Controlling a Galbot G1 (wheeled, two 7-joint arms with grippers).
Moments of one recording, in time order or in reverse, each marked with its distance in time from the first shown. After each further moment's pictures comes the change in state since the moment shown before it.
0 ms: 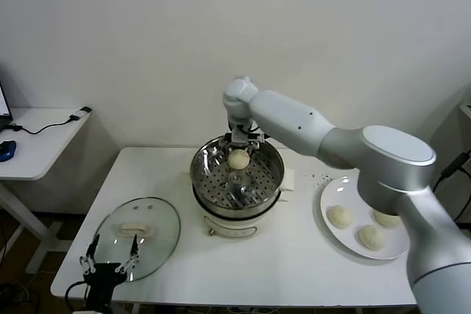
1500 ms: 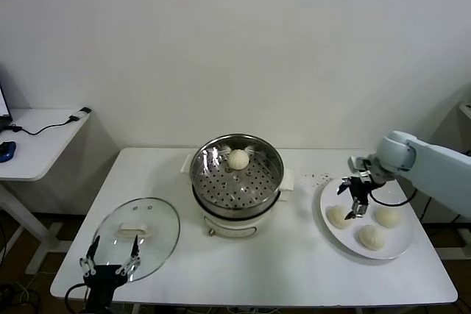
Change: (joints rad) left arm 0.020 -0.008 0.006 -0.019 0.005 -0.001 -0.004; right arm -0.278 -0.748 -0.058 0.300 0.623 -0.866 0.089
